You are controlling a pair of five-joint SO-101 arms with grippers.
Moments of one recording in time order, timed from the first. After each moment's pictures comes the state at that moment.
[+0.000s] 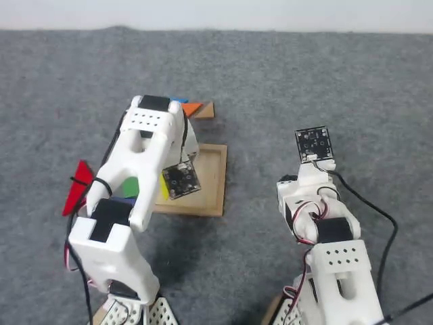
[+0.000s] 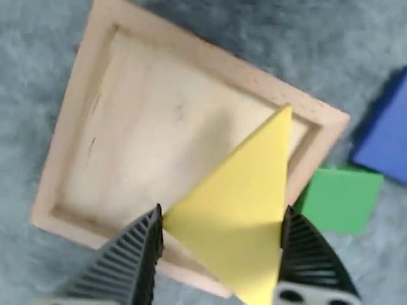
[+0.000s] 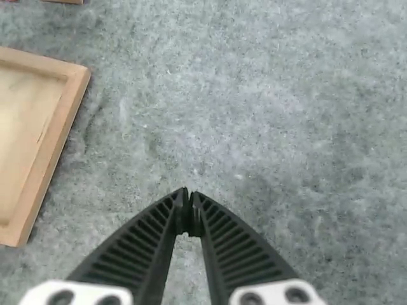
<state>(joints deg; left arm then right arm) 3.9 16.2 4.9 83.4 -143.3 -11.3 -59.0 72.5 43.5 1.7</state>
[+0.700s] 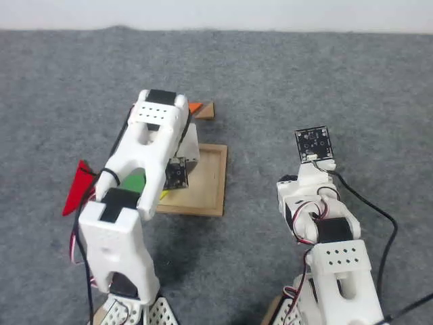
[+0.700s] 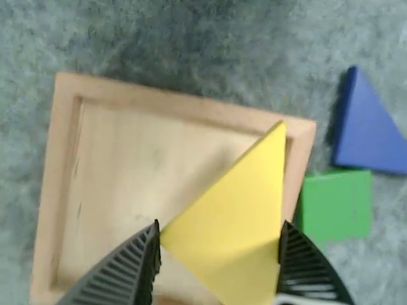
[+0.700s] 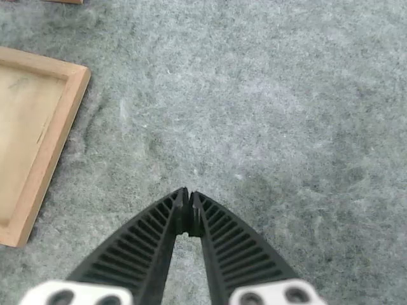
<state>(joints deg) 4.3 24.7 -4.2 90.5 -155.1 -11.3 -59.0 72.5 43.5 1.7</state>
